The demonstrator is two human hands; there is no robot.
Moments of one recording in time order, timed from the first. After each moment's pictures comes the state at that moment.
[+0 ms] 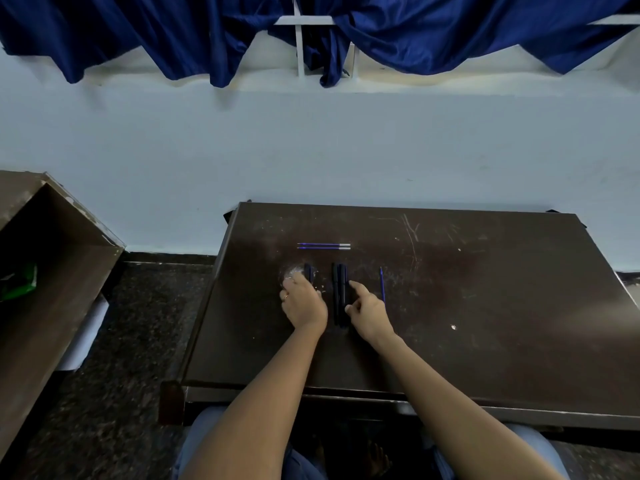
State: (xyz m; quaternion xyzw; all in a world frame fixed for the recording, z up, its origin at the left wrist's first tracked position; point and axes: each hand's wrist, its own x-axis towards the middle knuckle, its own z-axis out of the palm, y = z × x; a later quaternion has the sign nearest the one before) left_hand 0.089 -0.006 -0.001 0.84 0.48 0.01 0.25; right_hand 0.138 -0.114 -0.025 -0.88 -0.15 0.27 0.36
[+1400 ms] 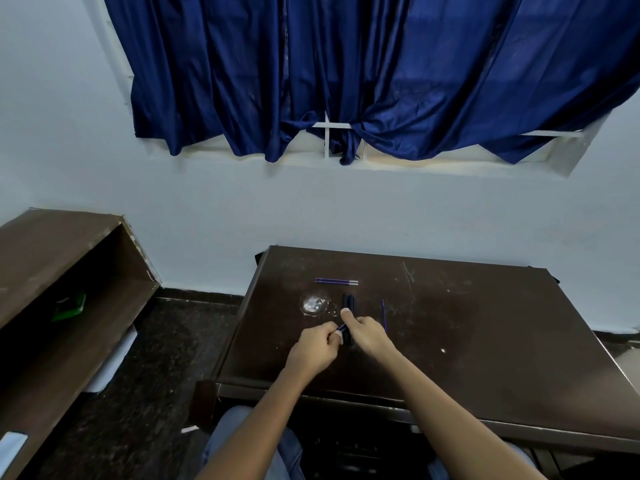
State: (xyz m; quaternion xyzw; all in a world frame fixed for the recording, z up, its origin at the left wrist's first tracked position) left_hand -0.033 -0.033 0.083 0.89 0.23 0.00 0.39; right_hand 0.061 -0.132 0.091 -0.86 -0.16 0.29 0.38
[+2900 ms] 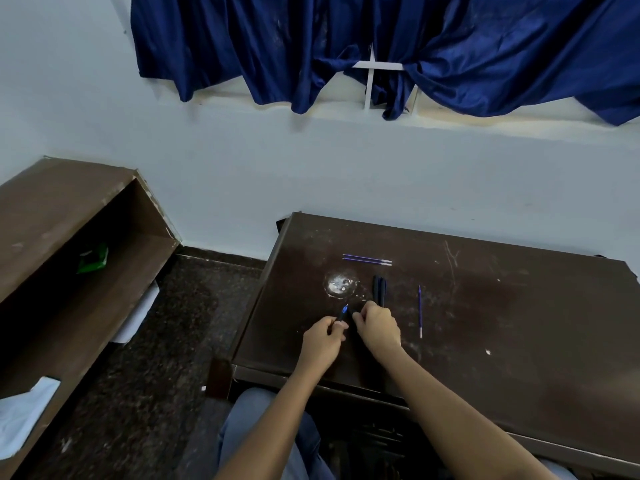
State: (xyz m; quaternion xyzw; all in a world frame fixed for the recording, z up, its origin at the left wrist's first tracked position) left_hand -0.022 0.003 0.024 0.75 0.39 0.03 0.53; right_hand 0.088 -0.070 0.003 -0.93 -0.20 0.20 0.23
